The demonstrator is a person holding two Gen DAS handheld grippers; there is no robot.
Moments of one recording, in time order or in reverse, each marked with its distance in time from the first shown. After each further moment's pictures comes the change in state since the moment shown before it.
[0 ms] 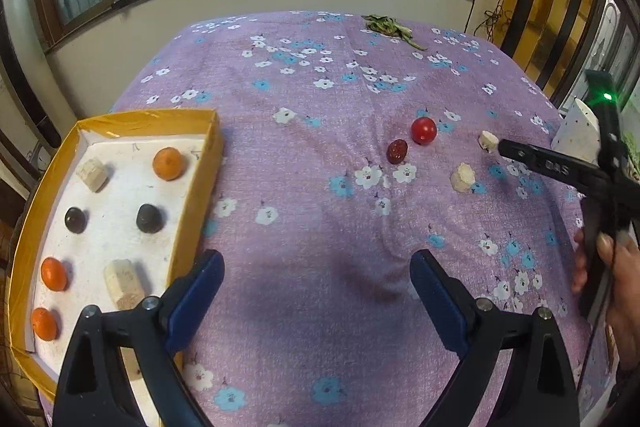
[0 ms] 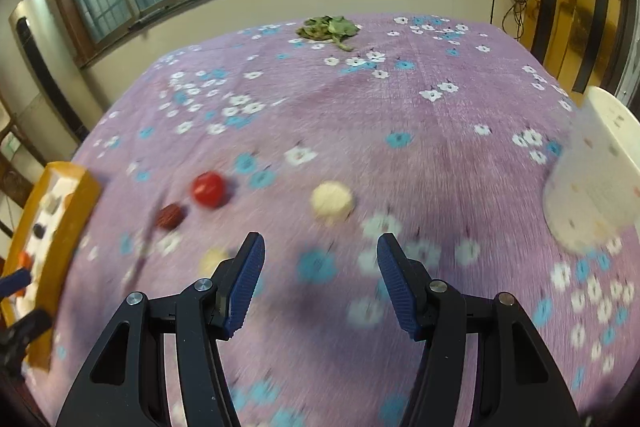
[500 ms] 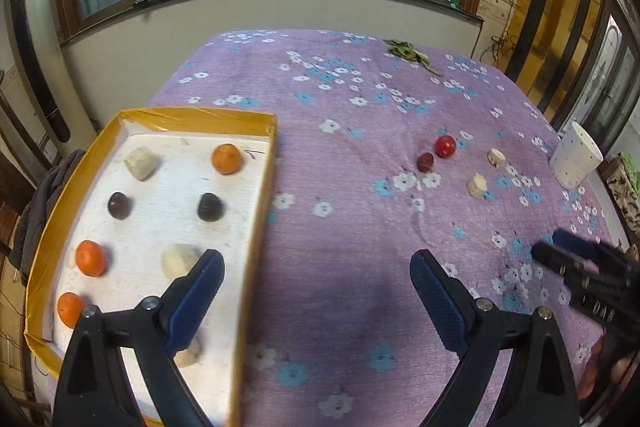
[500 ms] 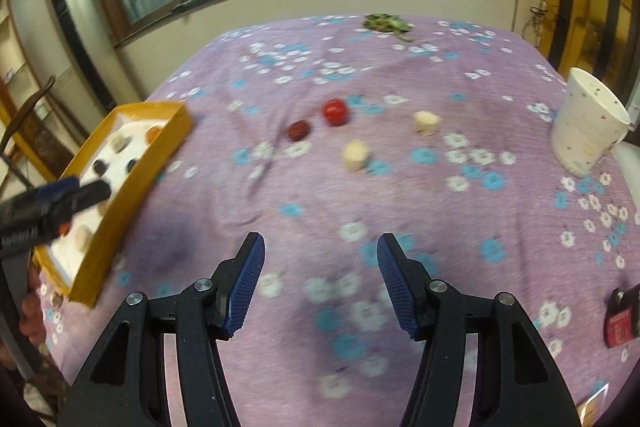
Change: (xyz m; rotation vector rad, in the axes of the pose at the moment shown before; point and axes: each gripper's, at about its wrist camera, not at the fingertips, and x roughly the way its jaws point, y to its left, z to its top) left arm -0.033 0.048 -0.019 -0.049 -0.063 -0.010; right arm -0.093 0.086 -0.085 -0.059 -0.023 0.051
